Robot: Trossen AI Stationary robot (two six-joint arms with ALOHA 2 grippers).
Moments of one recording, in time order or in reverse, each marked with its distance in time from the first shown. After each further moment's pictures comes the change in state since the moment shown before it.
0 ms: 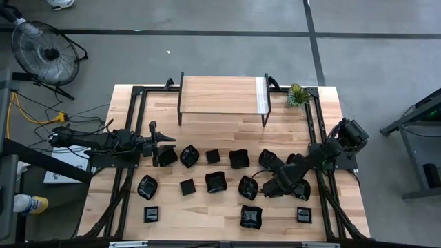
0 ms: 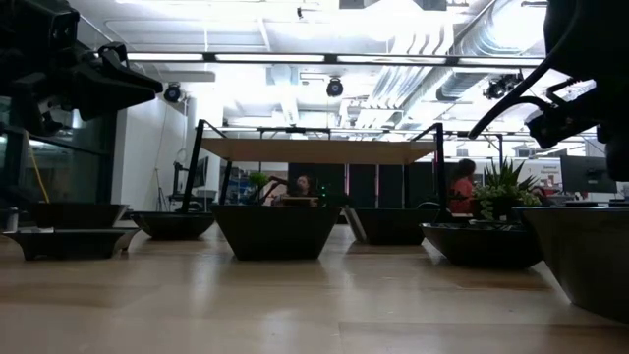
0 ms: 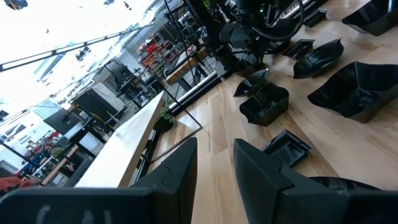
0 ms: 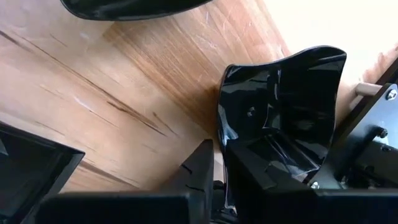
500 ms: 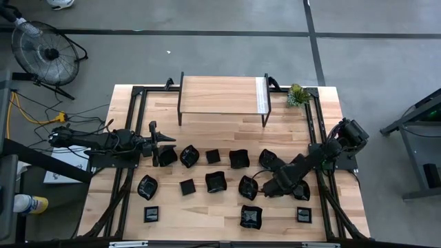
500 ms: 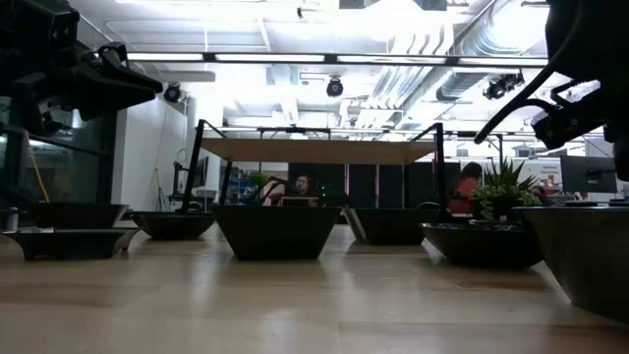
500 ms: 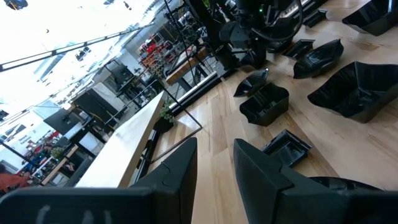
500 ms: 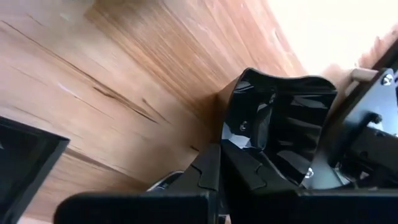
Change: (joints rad) left arm 0.000 0.000 0.000 0.000 0.000 0.000; right arm 0.000 0.000 0.001 -0.031 -0.040 0.010
